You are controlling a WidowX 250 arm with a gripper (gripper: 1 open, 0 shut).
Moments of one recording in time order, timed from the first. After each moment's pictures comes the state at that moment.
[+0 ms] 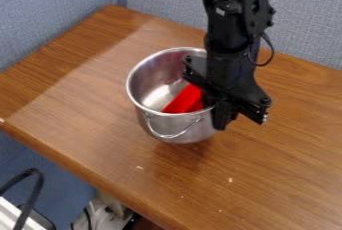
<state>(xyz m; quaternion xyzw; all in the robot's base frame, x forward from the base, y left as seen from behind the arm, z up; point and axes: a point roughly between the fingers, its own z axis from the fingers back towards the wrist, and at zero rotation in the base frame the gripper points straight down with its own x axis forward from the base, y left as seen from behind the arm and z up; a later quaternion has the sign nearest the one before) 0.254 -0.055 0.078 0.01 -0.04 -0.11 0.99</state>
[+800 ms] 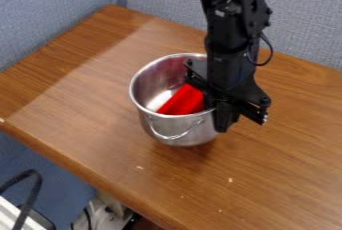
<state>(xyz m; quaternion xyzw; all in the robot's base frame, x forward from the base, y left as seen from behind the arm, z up) 0.256 -0.057 0.072 -0.01 -0.03 -0.11 0.99</state>
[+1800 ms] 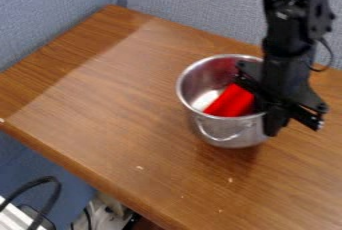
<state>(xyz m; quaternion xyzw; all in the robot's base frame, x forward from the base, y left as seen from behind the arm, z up) 0.278 -0.113 0.075 -0.01 -0.04 -0.15 0.99</state>
